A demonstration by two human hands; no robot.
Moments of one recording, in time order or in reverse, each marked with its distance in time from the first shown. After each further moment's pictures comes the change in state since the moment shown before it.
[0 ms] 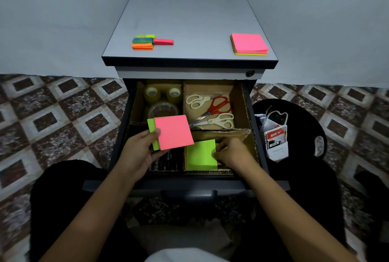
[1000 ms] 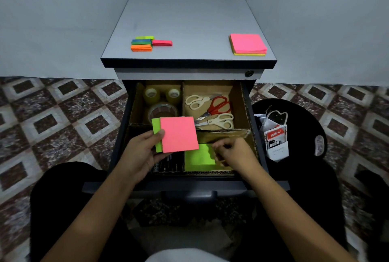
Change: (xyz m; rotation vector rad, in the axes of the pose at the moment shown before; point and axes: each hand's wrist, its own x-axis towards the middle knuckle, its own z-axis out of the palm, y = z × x) left_hand -0.008 0.004 0.004 0.045 -0.081 -0.035; right_hand -0.015 -0.004 -0.009 0.243 -0.024 -0.055
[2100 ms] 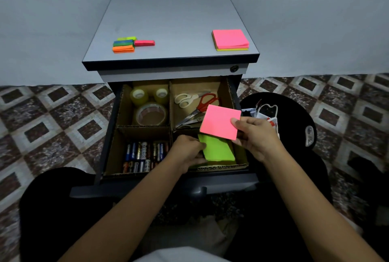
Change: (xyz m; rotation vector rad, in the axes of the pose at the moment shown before) left_hand 0.020 -0.042 0.093 0.437 -0.076 -0.270; right_hand -0.001 -0.003 -0.056 0.647 0.118 0.053
